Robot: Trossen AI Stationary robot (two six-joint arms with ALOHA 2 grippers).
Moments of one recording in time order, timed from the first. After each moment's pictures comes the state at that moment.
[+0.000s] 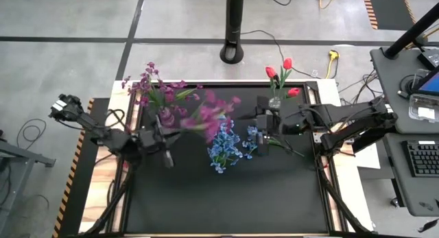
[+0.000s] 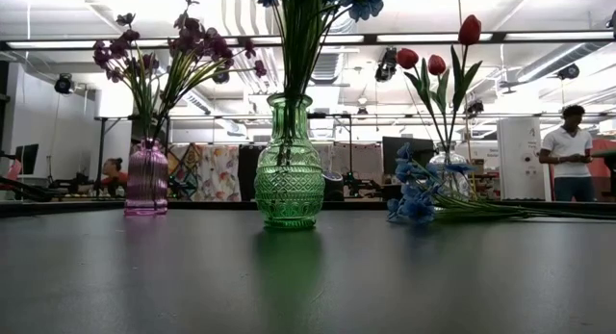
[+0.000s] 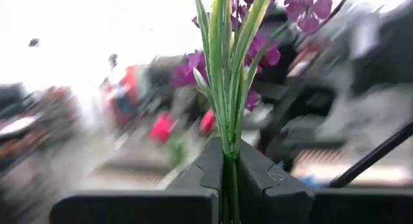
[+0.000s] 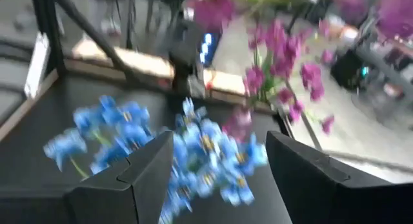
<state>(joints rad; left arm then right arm) -0.54 1.02 0.79 0.53 -0.90 0.36 0.17 1.31 1.37 -0.41 0.26 -0.20</state>
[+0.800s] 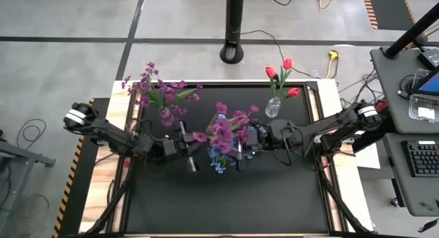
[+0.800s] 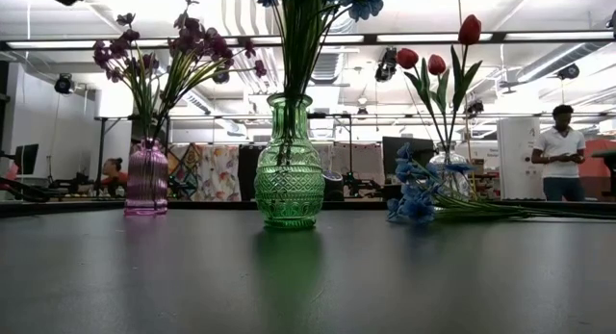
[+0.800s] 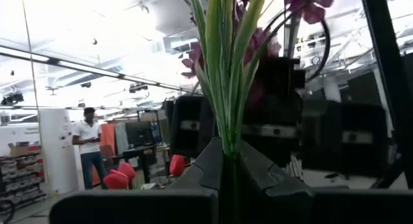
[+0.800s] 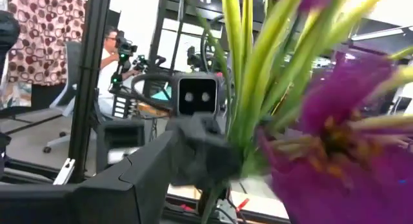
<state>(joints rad) -0.40 1.40 0.68 1.26 -0.57 0.47 0.21 1.52 1.12 0.60 0.14 -0.27</state>
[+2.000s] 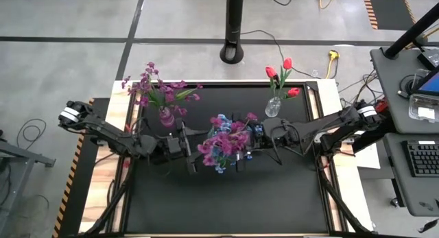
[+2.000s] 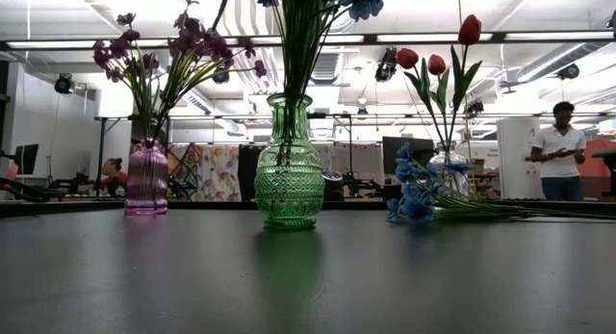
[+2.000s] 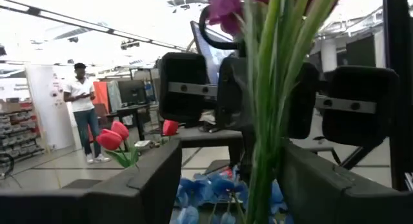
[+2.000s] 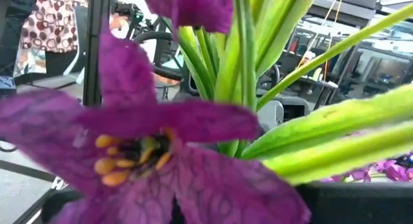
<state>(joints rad) -0.41 1.31 0.74 0.90 -0.64 0.31 0.21 1.53 1.23 0.34 0.11 -0.25</state>
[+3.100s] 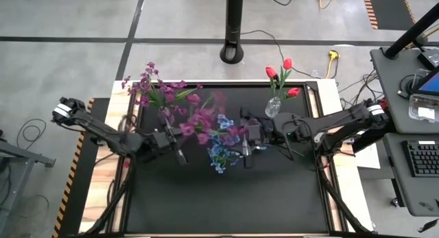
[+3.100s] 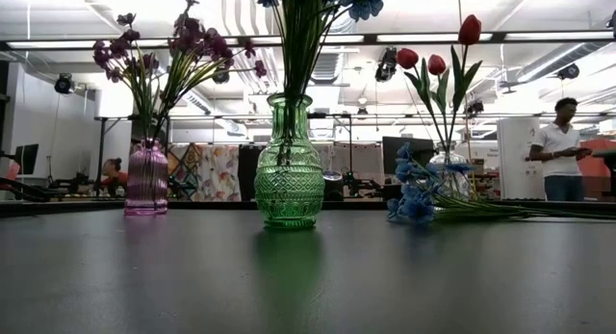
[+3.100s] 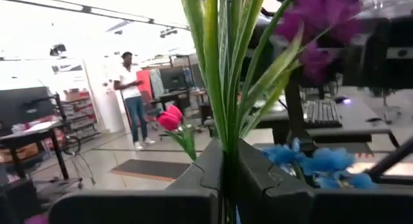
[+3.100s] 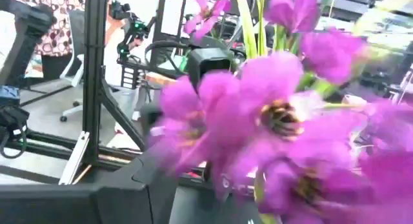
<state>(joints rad) -0.45 1.15 0.66 0.82 -0.87 0.41 0.21 1.44 1.24 0.24 0.13 -0.22</state>
